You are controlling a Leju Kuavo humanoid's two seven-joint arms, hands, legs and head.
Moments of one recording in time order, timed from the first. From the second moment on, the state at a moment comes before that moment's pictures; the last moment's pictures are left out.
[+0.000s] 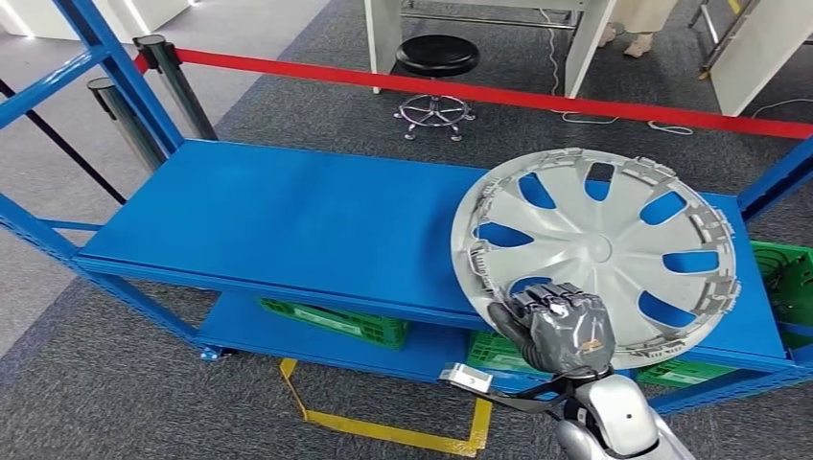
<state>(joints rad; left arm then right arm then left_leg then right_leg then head) -0.11 -0.16 -0.61 -0.18 -0.78 0.18 -0.03 0.01 -0.12 0.31 -1.57 1.36 -0.65 -0.02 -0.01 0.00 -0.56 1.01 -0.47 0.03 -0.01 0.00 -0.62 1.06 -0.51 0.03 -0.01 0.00</state>
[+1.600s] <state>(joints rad) -0.12 -0.15 -0.57 -0.18 -0.78 0.14 -0.03 0.02 -0.15 0.32 -1.57 1.34 -0.64 -0.02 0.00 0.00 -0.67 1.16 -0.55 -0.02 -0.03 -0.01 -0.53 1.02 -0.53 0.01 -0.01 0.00</state>
